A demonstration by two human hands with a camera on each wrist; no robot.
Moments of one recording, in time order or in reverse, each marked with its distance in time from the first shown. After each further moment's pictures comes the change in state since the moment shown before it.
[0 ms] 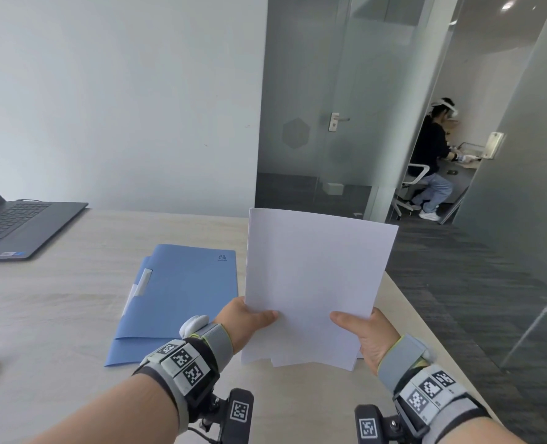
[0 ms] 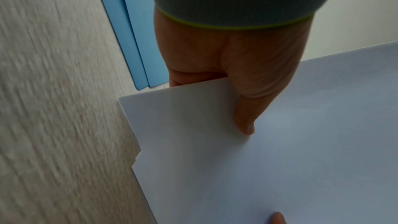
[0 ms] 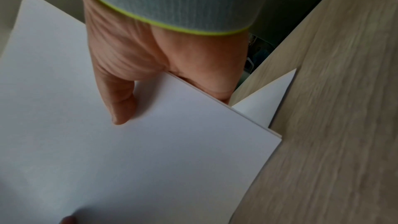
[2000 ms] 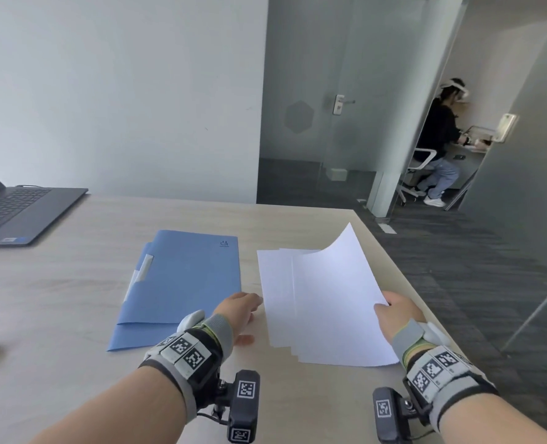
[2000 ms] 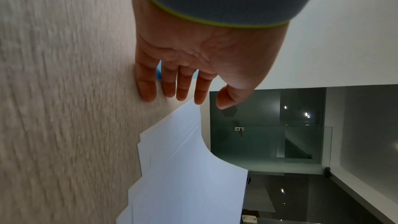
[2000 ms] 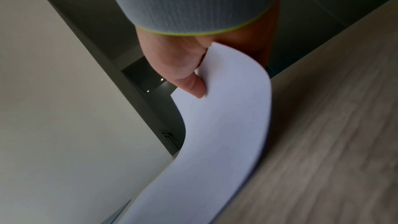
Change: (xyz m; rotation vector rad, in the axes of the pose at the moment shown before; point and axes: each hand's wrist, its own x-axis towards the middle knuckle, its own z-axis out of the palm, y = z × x) left_hand 0.006 -0.011 0.002 -0.159 0.136 -0.397; right_hand 0.020 0.003 -0.049 -0.830 0.375 0.222
